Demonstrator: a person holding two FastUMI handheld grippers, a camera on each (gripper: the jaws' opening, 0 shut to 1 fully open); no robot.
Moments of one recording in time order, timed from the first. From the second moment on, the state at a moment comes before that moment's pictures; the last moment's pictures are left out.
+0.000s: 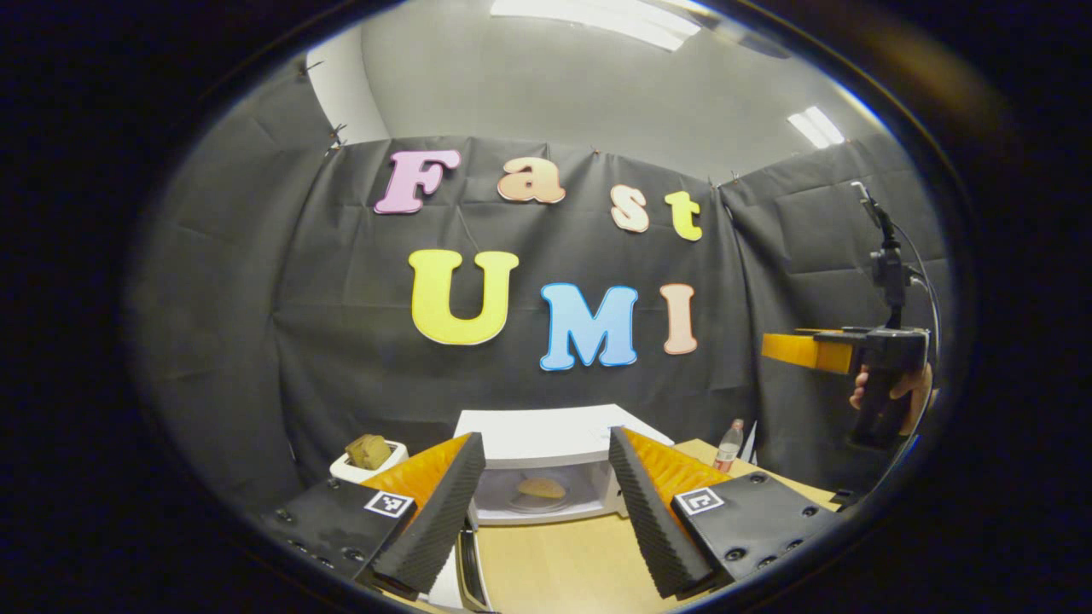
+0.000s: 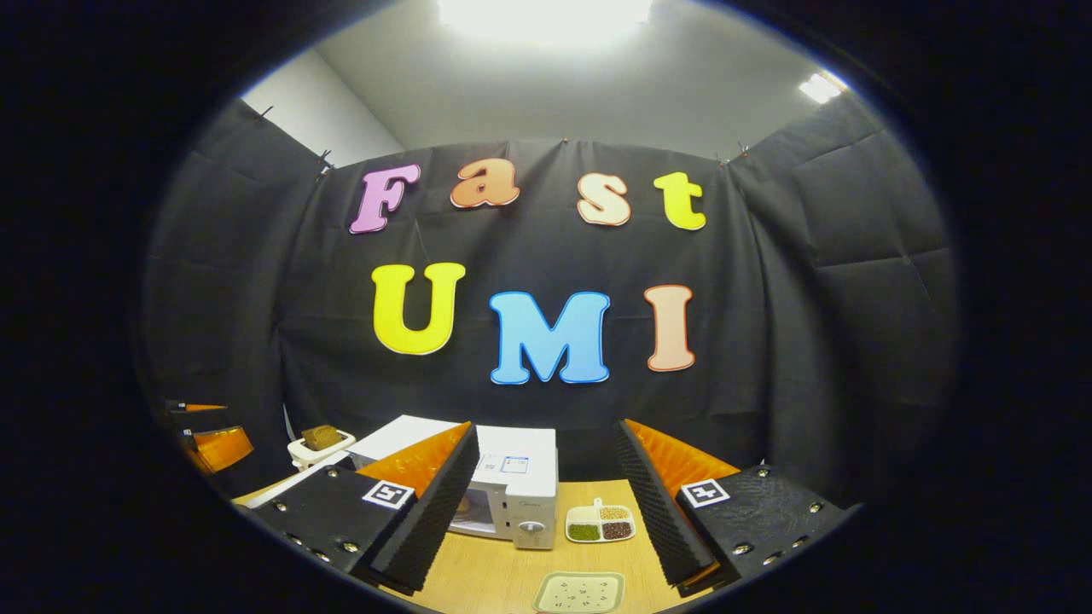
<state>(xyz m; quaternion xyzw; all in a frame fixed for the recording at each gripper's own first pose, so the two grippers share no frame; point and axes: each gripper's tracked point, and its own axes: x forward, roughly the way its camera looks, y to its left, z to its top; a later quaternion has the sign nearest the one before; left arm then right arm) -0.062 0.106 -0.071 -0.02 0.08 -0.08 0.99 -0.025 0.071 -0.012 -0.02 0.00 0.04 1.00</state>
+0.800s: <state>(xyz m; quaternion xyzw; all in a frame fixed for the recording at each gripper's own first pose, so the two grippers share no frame) -0.126 0.250 -0.164 0.00 0.16 0.02 0.99 -0.043 0.070 -0.032 0.00 0.04 0.02 1.00</state>
